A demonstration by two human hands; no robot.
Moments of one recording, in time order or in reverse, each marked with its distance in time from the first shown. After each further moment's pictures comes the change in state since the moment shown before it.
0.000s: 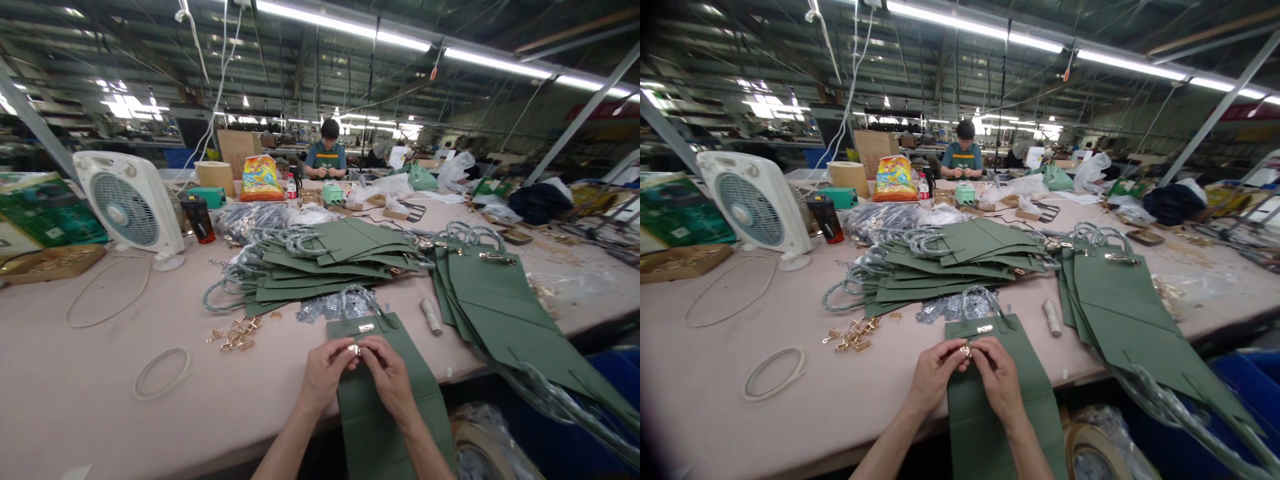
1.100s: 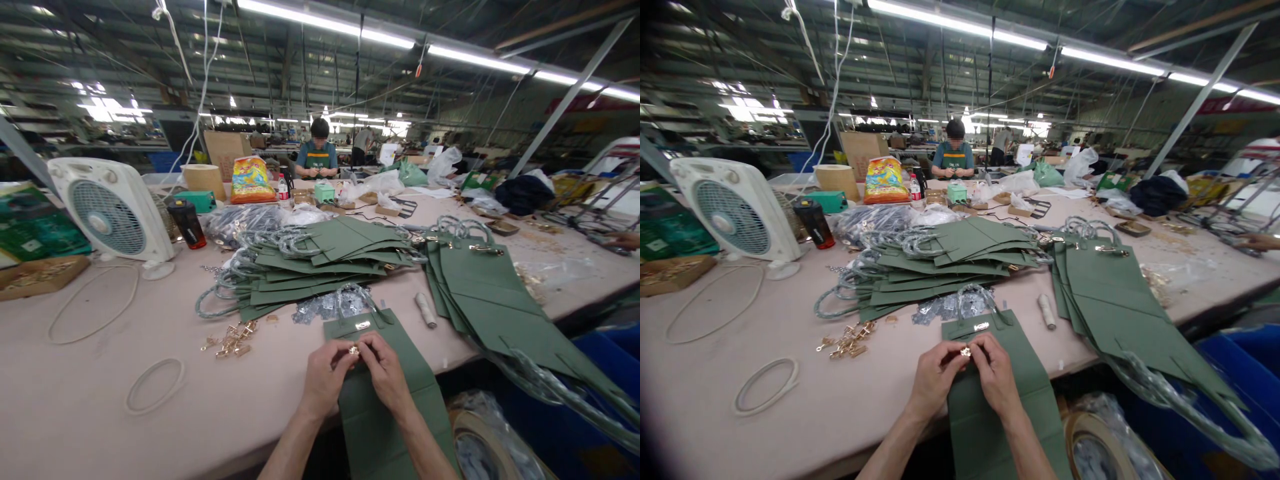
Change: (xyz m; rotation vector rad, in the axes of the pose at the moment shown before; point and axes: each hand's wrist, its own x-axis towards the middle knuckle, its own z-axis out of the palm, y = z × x) left_hand -0.004 -0.002 0.003 0.236 -0.046 0.154; right_hand 0.002 -0.006 0.000 -0.052 -0.056 0.065
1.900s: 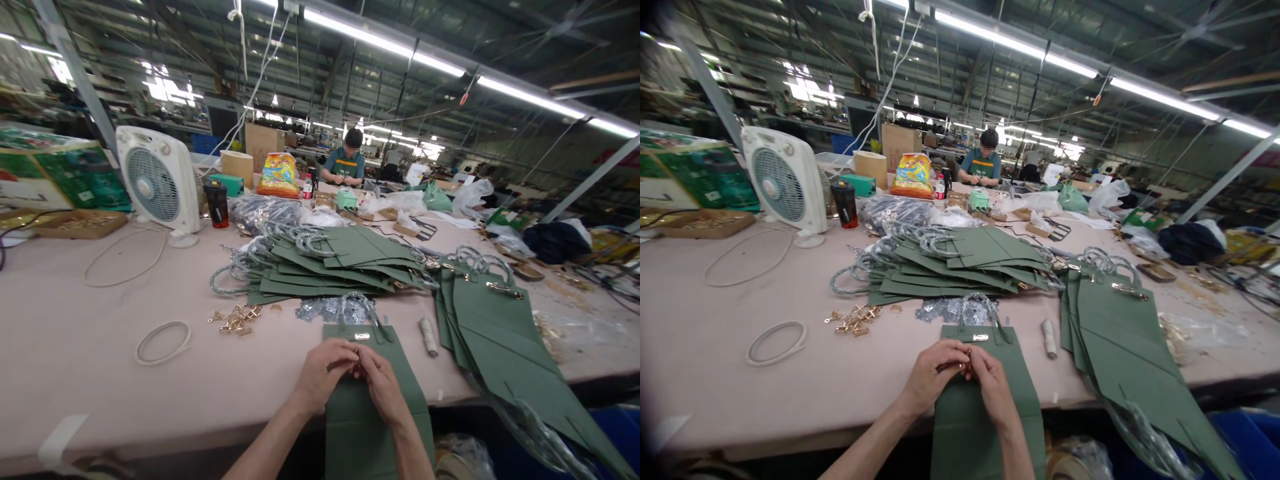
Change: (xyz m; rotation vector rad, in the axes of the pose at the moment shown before) left_hand 0.000 -0.003 -0.002 0.046 0.002 0.243; right_hand 0.006 0.020 -0.009 0.351 -0.226 0.252
